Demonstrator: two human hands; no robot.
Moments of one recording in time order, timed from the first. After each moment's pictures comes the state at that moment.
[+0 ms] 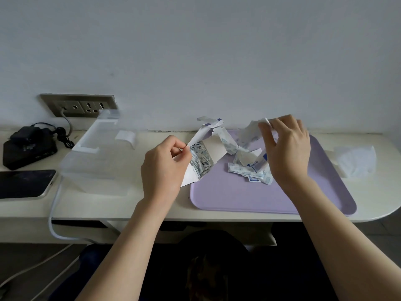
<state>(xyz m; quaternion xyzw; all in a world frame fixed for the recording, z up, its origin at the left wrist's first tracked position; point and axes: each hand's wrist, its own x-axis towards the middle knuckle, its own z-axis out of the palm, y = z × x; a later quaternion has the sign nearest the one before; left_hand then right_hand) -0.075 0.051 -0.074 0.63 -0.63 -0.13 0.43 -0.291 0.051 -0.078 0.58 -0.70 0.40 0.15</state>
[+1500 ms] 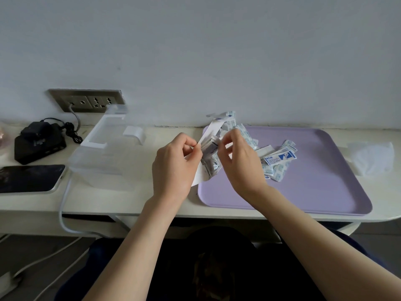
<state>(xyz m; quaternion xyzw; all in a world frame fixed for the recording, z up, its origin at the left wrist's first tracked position) -0.074 0.053 -0.078 0.60 -0.66 -0.15 0.42 -0.208 0.056 -0.100 0.65 -0.63 0.39 -0.13</state>
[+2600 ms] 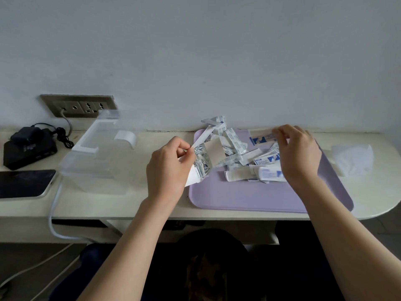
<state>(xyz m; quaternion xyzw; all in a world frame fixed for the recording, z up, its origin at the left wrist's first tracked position) -0.081 0.051 -0.080 0.61 -0.66 -0.14 0.41 -0.319 0.055 -0.087 0.52 -0.77 0.36 0.06</state>
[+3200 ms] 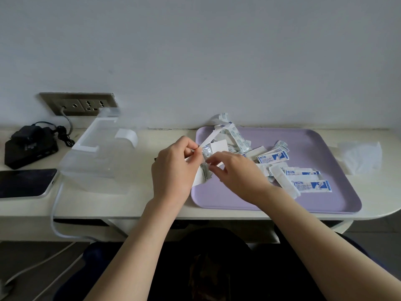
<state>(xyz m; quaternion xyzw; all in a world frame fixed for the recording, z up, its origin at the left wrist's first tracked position) -0.087 0.055 -0.078 0.60 -0.68 -0.13 0.40 -0.230 0.063 -0.098 0.75 -0.62 0.19 -0.15</state>
